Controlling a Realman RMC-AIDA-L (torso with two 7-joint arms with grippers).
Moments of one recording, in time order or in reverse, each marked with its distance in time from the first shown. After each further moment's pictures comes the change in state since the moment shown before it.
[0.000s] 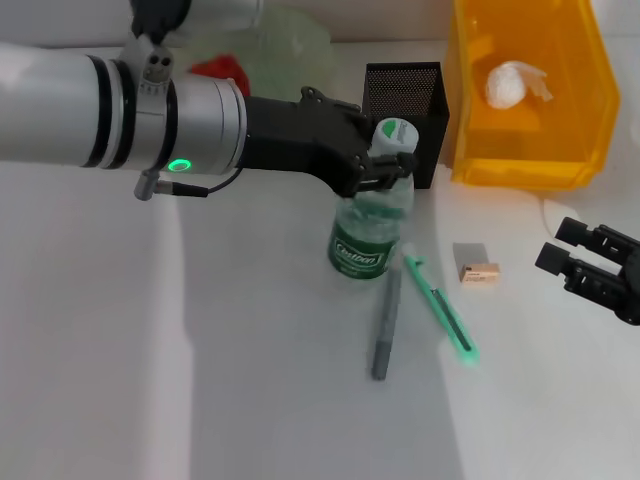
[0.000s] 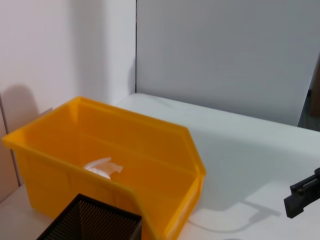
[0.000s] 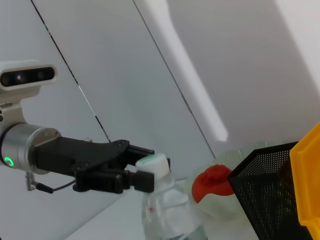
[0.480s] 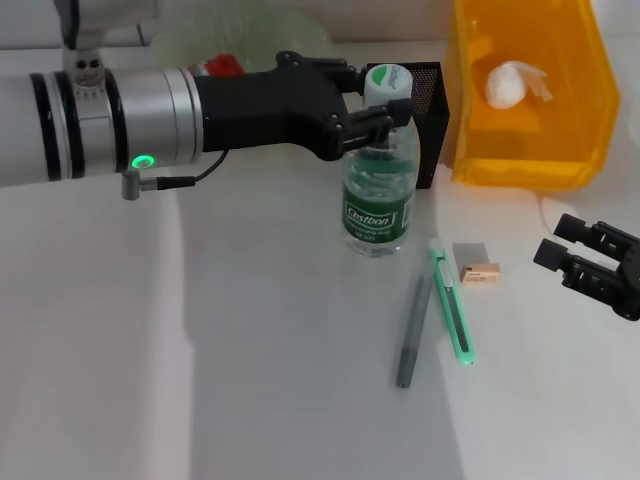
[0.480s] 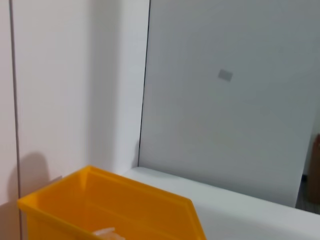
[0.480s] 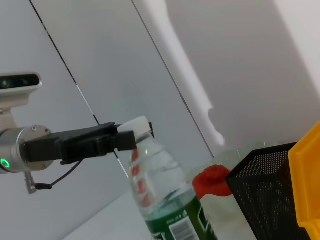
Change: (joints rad) left arm 0.061 -0.001 -0.086 -0.147 -0.364 -0.013 0.326; right arm 0.009 0.000 0.000 0.000 0.000 0.011 0.005
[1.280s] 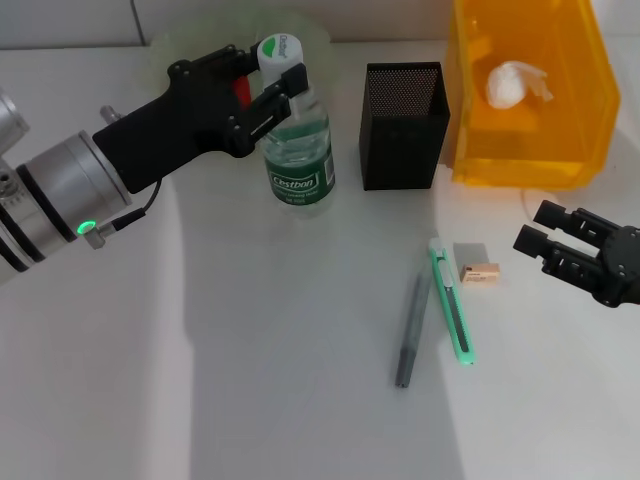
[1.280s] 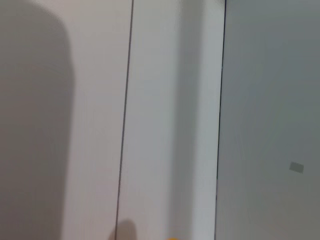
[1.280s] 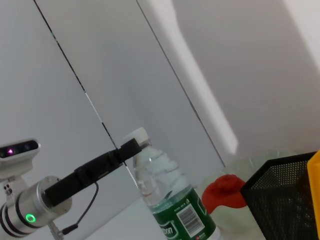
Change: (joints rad) left arm -0.014 -0.002 -0.106 -0.652 -0.658 0.154 0.835; right arm 0.026 0.024 0.002 0.000 0.009 0.000 0.003
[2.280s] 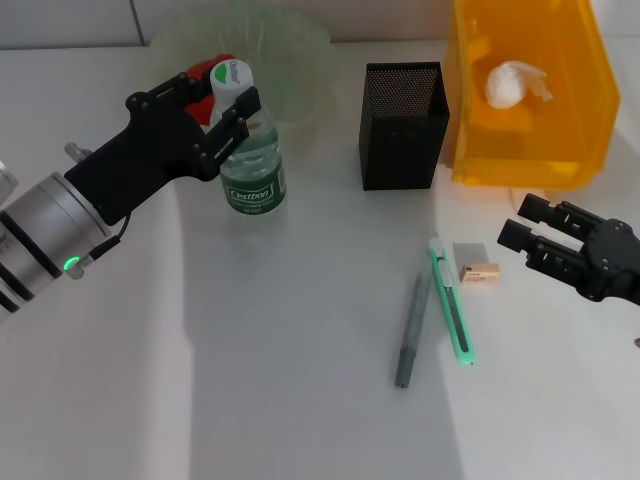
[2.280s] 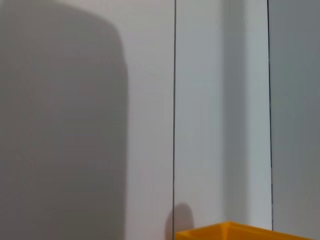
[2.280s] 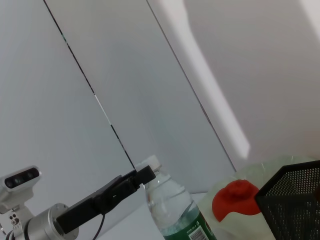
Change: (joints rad) left arm 0.007 -0.004 -0.007 -0.181 -0.143 0.022 0.244; right arm 0.022 0.016 -0.001 0.005 0.000 0.003 -0.011
